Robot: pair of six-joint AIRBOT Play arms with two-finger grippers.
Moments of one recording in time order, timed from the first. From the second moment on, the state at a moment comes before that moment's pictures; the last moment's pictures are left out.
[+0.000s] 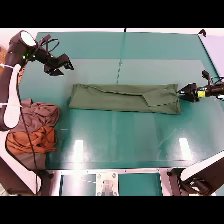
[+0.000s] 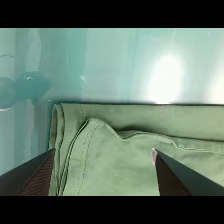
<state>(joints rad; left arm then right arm) 0.01 -1.92 2.02 1.14 -1.36 -1.69 -0.63 -2.02 1.69 -0.82 1.52 1.06</state>
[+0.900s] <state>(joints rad) 0.01 -1.92 2.02 1.14 -1.34 -1.69 -0.51 -2.05 1.70 -0.88 1.55 1.01</state>
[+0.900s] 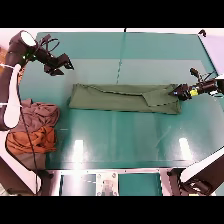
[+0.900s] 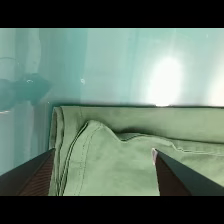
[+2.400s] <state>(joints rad) -0.66 -2.26 2.03 0.67 -0.84 -1.42 -0.30 -1.59 1.89 -0.83 1.74 1.21</state>
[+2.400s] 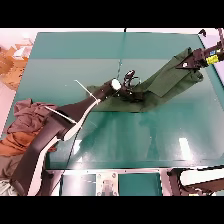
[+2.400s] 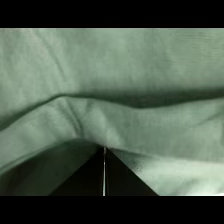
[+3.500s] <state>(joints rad) 0.00 -1.84 2.05 1.07 -1.56 -1.39 0.59 -1.81 1.65 -0.84 0.73 1.53</state>
